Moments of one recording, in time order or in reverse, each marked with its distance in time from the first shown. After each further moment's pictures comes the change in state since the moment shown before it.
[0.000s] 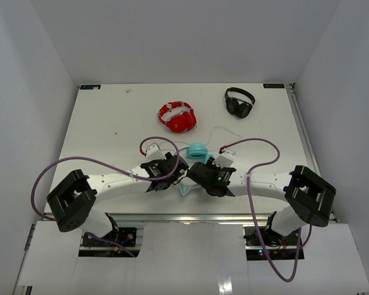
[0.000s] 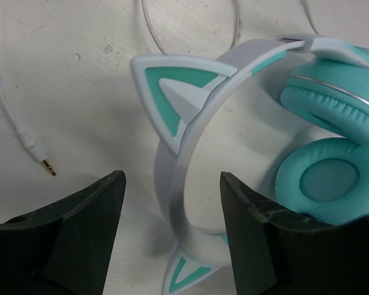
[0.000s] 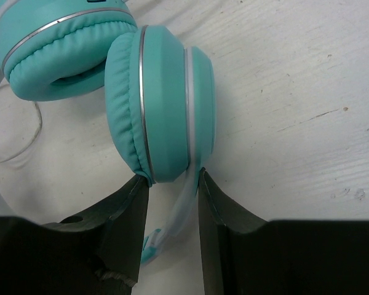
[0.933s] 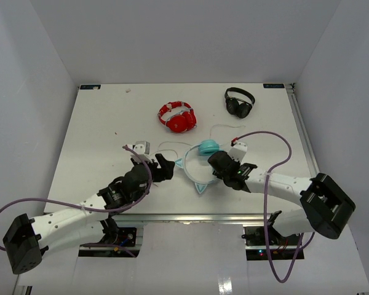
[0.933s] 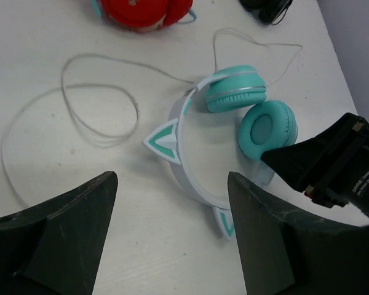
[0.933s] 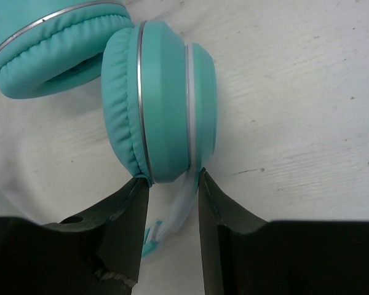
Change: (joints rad) left arm 0.016 -0.578 -0.347 0.493 0.051 0.713; right arm -0.223 -0.147 -0.136 0.122 -0.153 -0.360
